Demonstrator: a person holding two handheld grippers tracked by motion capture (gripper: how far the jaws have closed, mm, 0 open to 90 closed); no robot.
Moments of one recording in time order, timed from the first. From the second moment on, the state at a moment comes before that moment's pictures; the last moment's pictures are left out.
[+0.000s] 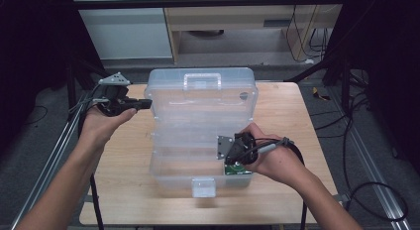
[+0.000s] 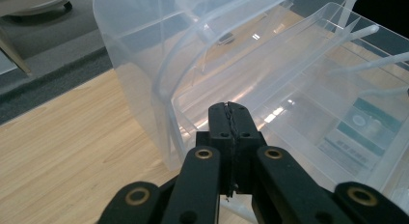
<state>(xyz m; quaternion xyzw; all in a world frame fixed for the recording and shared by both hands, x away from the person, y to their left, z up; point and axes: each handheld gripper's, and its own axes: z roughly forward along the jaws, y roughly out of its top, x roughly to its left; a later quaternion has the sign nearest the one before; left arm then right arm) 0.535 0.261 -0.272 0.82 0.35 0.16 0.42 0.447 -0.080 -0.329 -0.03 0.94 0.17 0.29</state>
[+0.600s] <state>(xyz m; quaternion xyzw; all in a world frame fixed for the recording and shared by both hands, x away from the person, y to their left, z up) 0.533 0.264 -0.273 0.82 0.35 0.16 0.42 0.443 -0.081 -0.332 -0.03 0.94 0.16 0.29</state>
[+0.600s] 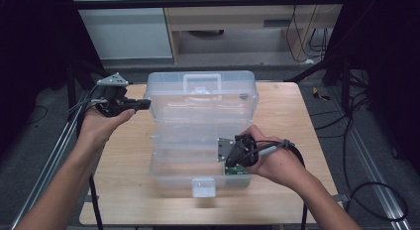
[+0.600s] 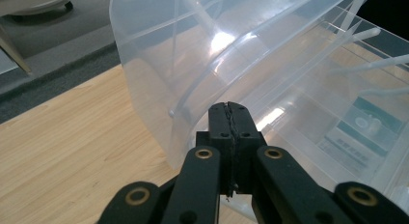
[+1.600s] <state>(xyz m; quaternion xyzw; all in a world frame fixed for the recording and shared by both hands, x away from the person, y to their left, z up) 0.495 0.267 -0.295 0.83 0.33 0.14 0.43 0.429 -0.080 -0.341 -0.02 0.94 0.17 0.28</state>
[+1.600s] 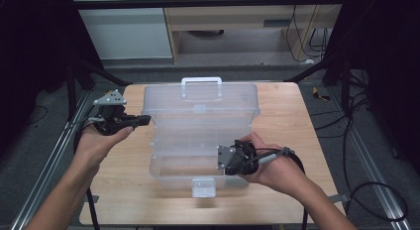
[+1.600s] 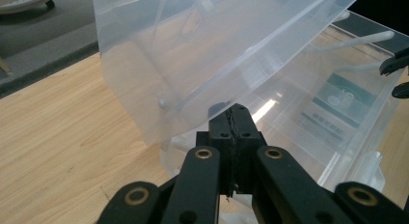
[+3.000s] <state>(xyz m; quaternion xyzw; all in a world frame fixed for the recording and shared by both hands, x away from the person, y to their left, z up) 0.454 0.269 -0.329 0.85 0.30 0.12 0.42 0.405 -0.148 -0.340 0.12 0.92 0.26 0.28</state>
